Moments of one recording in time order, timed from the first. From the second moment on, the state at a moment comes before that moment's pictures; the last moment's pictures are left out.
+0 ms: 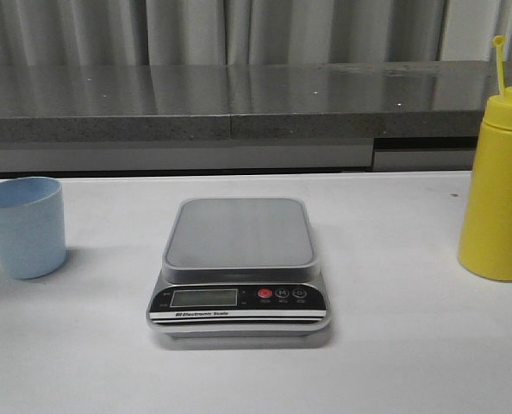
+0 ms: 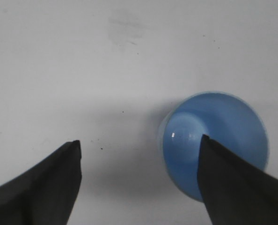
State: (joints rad) left arm -0.02 1.62 -1.14 -0.08 0.70 -0.03; right arm -0.04 -0.01 0.03 -0.03 -0.03 0.09
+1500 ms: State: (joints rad) left arm -0.06 1.85 -1.40 -0.21 0.89 0.02; right arm -0.04 -0.01 0.03 -0.03 -0.03 0.09
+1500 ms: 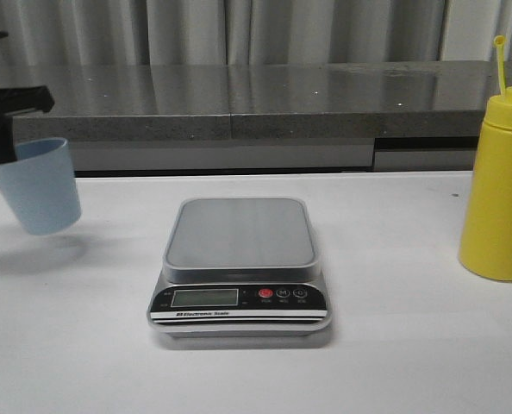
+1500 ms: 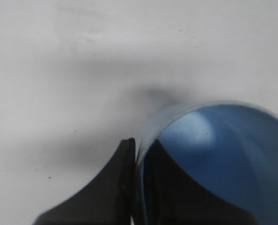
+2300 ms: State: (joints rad) left arm -0.47 1.97 -1.71 -0.21 0.95 0.18; right arm -0.04 -0.01 0.03 -0.03 -0.03 0.09
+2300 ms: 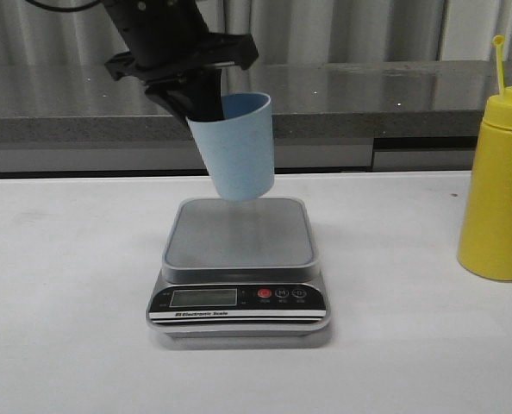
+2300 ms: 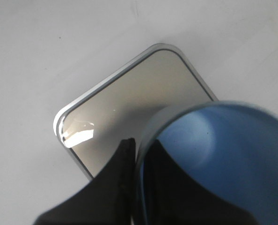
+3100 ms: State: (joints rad) left arm -0.47 2.04 -1.71 -0.21 0.98 0.18; right arm -0.04 -0.01 0.03 -0.03 -0.03 0.09
